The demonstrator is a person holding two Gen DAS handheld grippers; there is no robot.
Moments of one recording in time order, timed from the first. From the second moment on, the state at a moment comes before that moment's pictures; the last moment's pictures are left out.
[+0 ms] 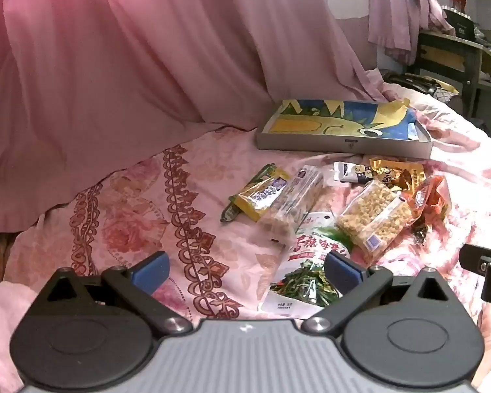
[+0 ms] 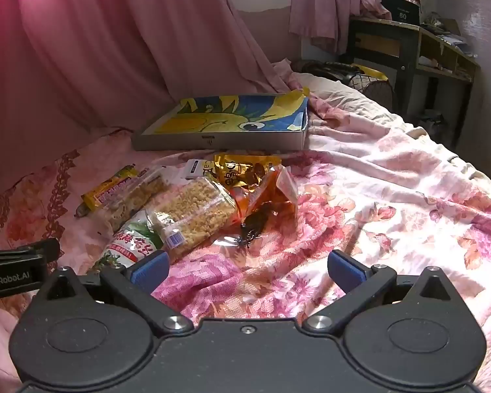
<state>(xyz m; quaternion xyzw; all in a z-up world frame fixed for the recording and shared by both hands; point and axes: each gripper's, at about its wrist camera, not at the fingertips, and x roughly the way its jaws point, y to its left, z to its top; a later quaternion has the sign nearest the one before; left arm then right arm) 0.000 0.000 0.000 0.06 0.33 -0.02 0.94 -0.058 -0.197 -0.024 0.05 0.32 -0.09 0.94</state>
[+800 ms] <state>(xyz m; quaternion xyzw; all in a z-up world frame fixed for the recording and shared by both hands) -0.001 0.003 0.000 0.06 0.34 -0.02 0.94 -0.057 -0.199 -0.024 0.05 0.32 -0.09 0.94</state>
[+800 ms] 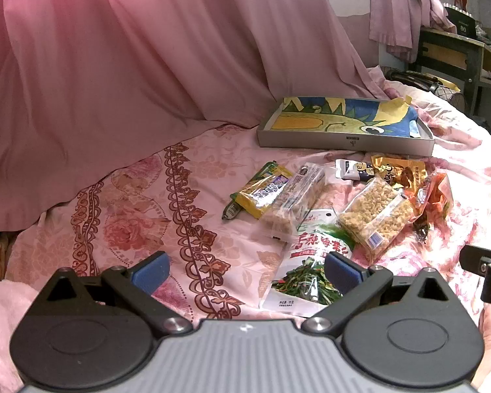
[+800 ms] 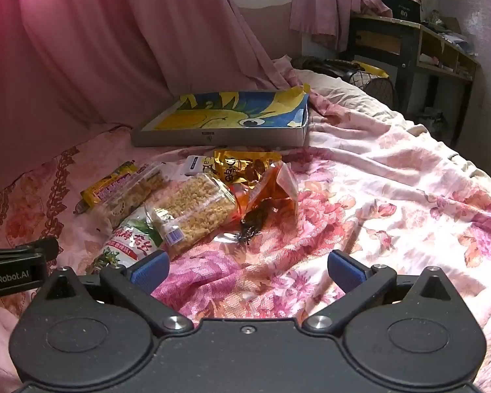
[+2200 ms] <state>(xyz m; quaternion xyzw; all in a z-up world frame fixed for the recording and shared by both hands) -0.001 0.003 0.000 0.06 0.34 -0.02 0.94 -0.055 -0.198 -0.028 0.05 0.33 -0.09 0.94</state>
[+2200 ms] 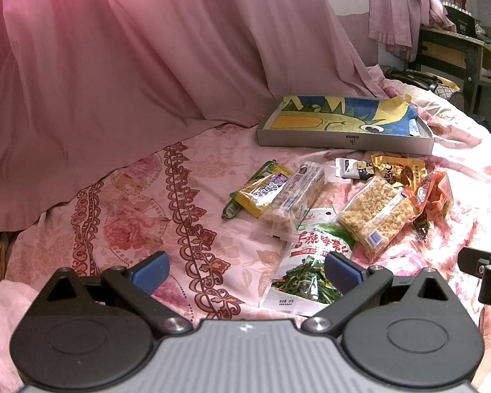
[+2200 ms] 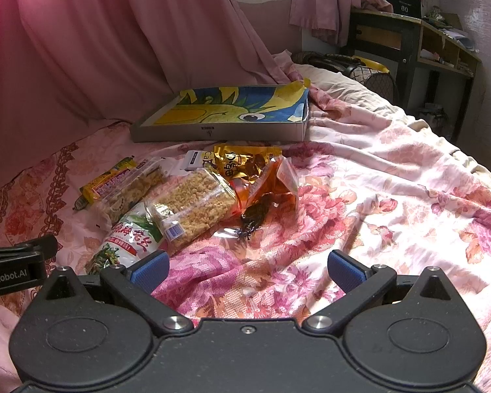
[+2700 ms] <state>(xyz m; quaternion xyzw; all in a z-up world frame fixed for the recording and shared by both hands) 0.000 0.000 -0.002 0.06 0.34 -0.02 0.94 -0.055 -0.198 -0.027 0.05 0.33 -0.09 0.94</state>
